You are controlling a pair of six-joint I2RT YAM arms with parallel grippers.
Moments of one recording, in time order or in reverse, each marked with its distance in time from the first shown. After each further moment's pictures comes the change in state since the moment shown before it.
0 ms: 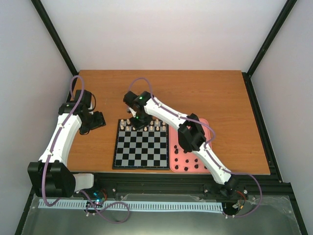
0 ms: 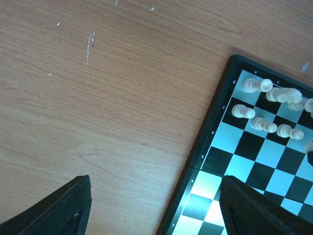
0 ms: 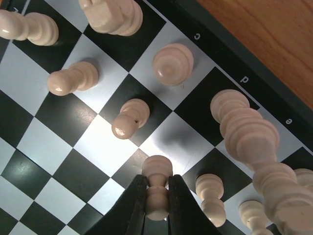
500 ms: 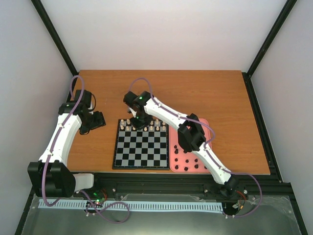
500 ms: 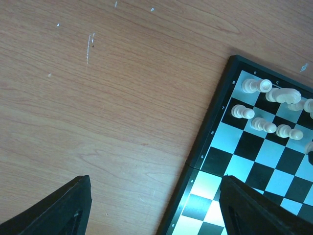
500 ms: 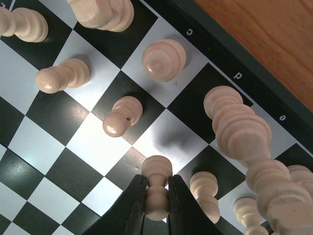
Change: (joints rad) left arm 0.000 0.001 0.000 0.000 0.000 0.001; right arm -0.001 0.006 0.004 -0.017 0.018 0.000
